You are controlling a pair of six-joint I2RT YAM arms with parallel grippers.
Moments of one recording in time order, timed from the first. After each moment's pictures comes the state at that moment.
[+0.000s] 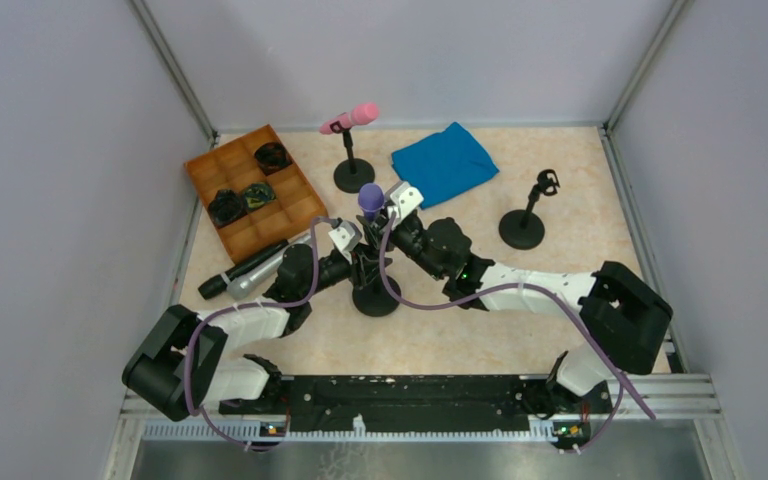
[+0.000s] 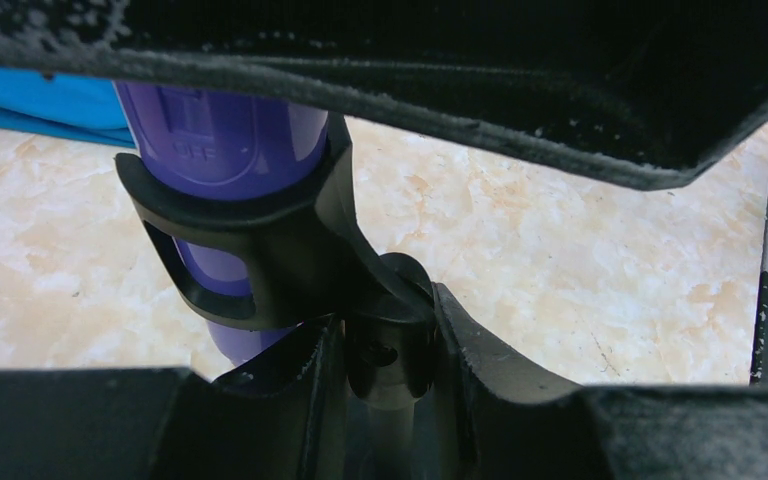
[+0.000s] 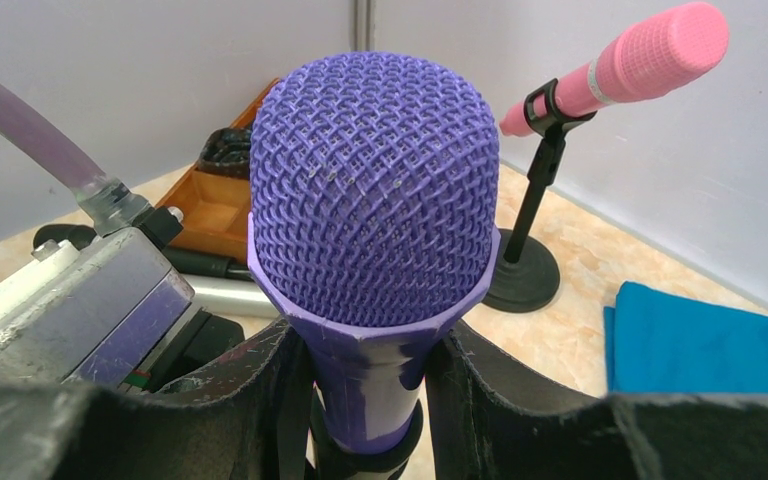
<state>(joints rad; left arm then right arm) -0.53 1.27 0.33 0.89 0.50 -0.11 0.99 1.55 0.86 0.74 0.17 -0.08</state>
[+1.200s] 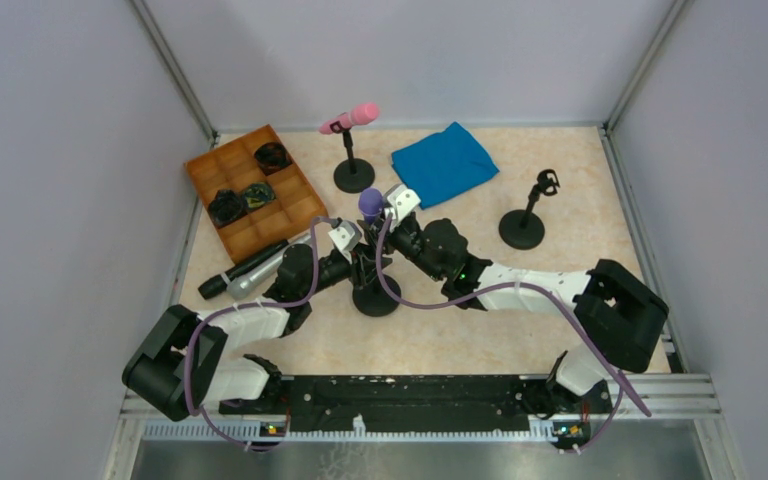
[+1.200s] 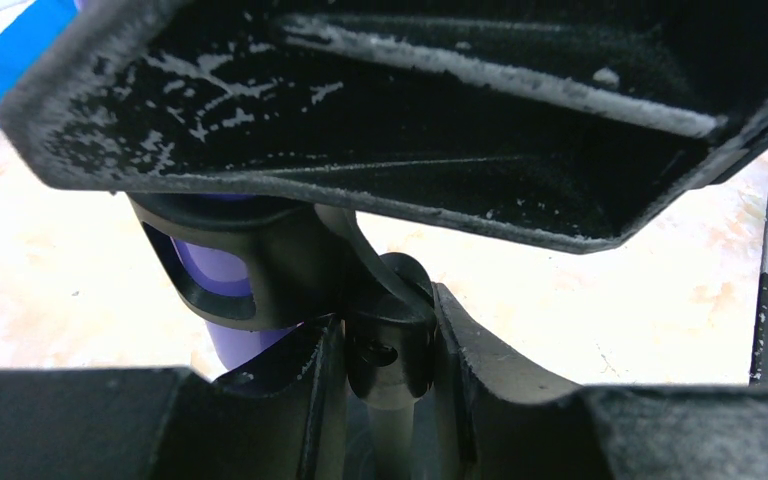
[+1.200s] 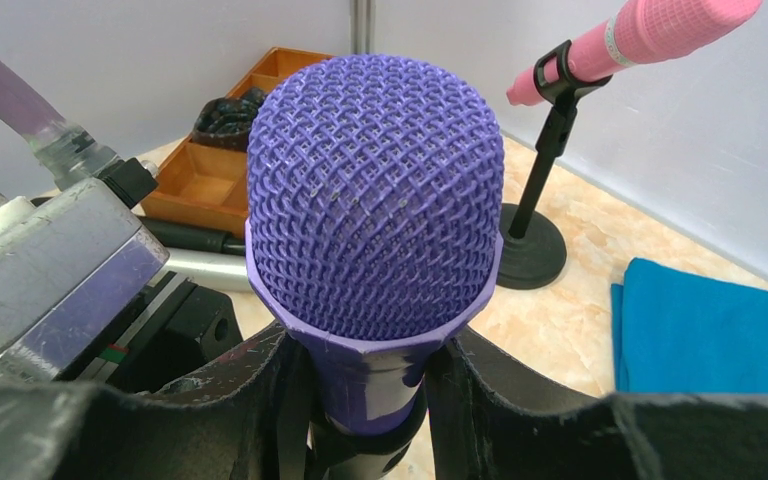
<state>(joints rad) -0.53 1.27 0.33 0.89 0.50 -0.11 0.99 1.57 0.85 0.72 0.16 -0.08</state>
